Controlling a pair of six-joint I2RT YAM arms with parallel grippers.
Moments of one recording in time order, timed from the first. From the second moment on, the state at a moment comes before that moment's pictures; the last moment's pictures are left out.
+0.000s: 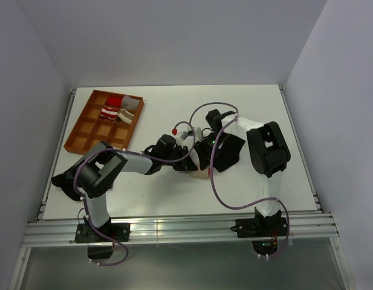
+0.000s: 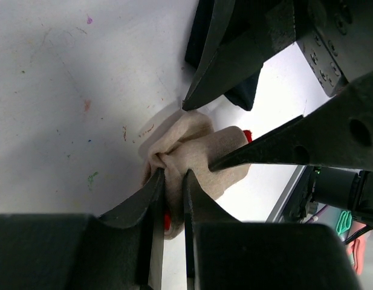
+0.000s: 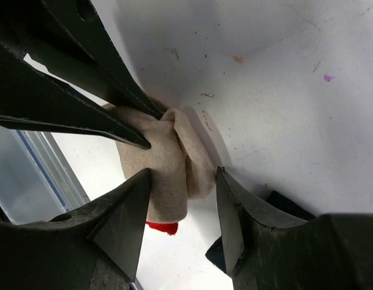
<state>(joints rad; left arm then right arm) -0.74 1.86 0.83 0.40 0.42 -0.73 0.40 2.00 1.35 -0.93 -0.67 -0.55</state>
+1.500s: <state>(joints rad) -0.75 1.73 0.66 0.49 0.17 -0.88 0.43 2.05 1.27 -0.96 -0.80 -0.43</state>
